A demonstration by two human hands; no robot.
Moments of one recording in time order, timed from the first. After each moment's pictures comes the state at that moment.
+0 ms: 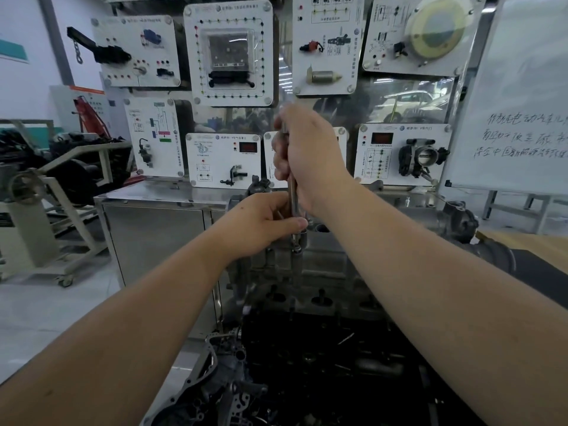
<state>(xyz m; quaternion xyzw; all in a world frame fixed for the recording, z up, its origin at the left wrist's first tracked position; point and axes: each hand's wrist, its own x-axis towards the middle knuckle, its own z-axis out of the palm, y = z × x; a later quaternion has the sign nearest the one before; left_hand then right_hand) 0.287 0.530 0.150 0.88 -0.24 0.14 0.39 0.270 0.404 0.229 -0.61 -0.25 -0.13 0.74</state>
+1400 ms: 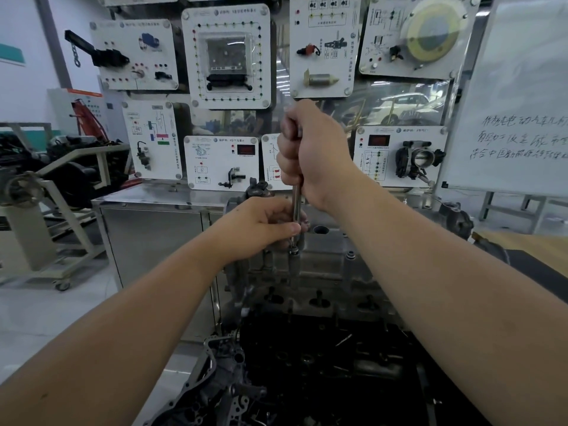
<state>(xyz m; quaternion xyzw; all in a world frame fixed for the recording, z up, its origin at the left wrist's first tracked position) 0.282 0.529 0.150 0.83 -0.28 0.06 0.48 0.268 0.389 0.236 -0.59 -0.29 -0.06 0.75</state>
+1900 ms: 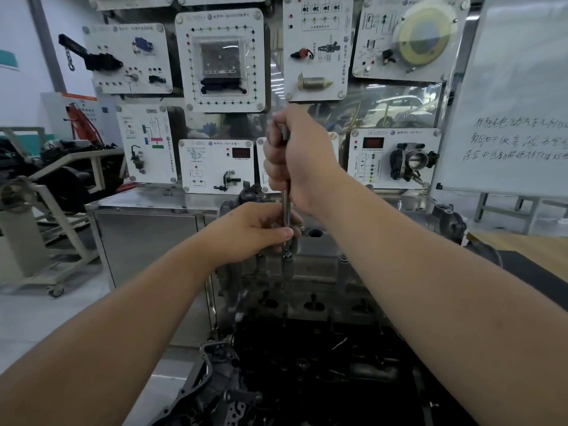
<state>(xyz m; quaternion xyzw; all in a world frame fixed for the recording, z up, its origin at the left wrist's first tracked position) 0.281 0.529 0.154 0.85 -0.28 0.06 0.44 0.267 0.394 0.237 -0.59 -0.27 -0.03 0.76</state>
